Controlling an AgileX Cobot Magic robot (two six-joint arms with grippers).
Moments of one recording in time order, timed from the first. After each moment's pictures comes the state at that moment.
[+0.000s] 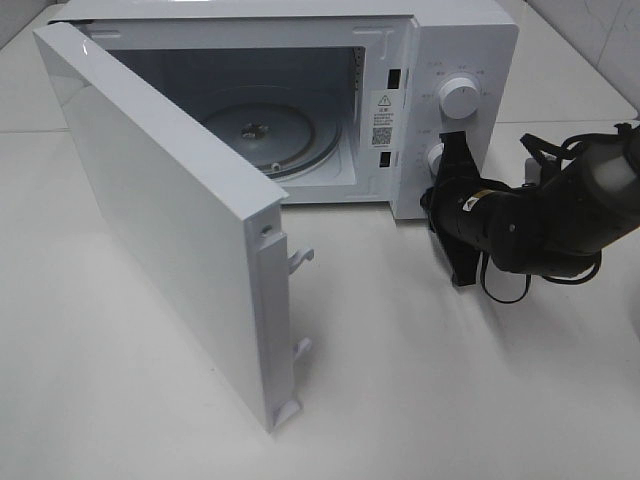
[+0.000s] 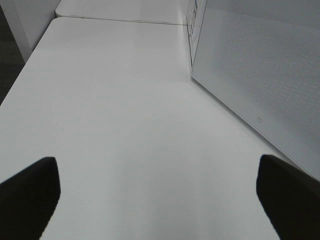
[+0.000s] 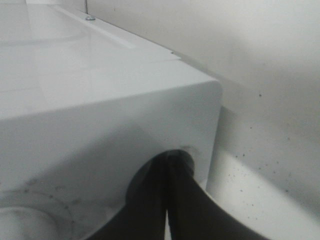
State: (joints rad) left arm -0.05 0.00 -0.52 0.00 1.08 -0.07; right arm 0.39 2.10 -0.84 0.34 -0.73 1.34
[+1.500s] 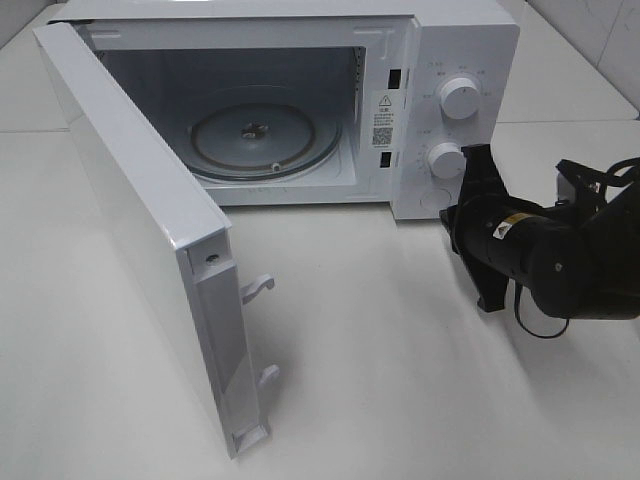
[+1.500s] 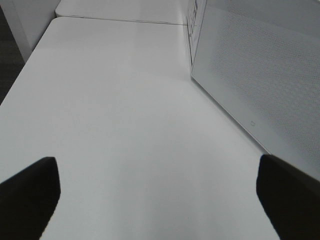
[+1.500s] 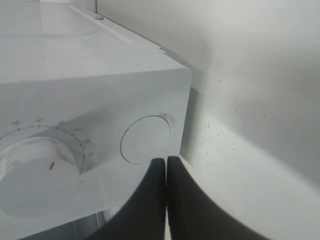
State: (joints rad) left arm -0.05 0.00 -0.52 0.00 1.08 -0.07; right arm 0.43 1.98 -0.62 0.33 -0.84 1.35
